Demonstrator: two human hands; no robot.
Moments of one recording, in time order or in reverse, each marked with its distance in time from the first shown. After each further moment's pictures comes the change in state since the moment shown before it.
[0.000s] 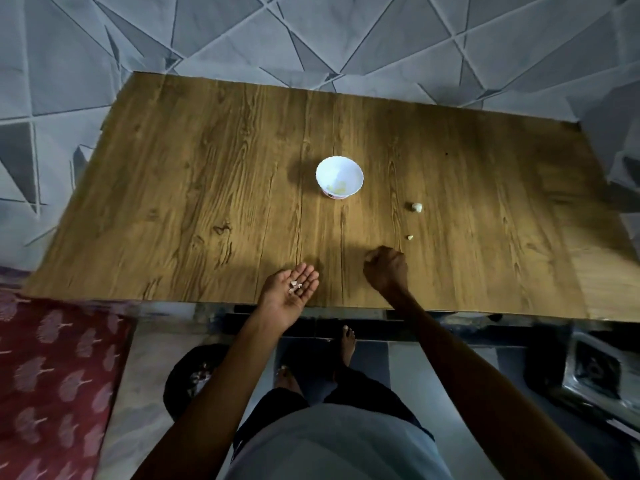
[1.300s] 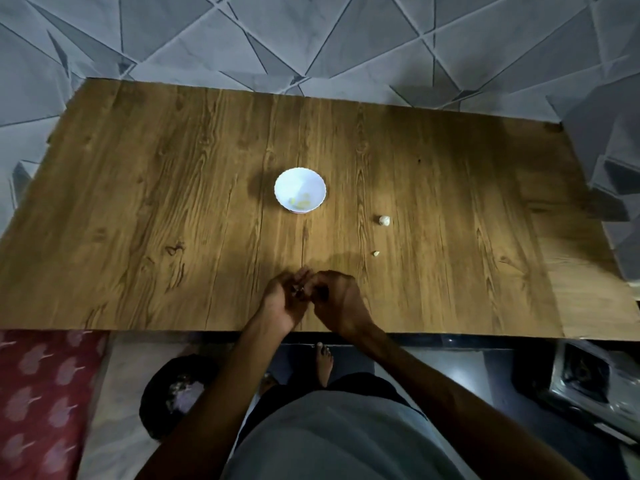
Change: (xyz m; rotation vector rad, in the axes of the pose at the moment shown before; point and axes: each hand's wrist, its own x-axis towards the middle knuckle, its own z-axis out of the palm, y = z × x) left_hand 0.040 -0.043 0.074 0.051 0.065 -0.005; right_hand -0.022 -0.017 -0.034 0.132 -0.239 -0.415
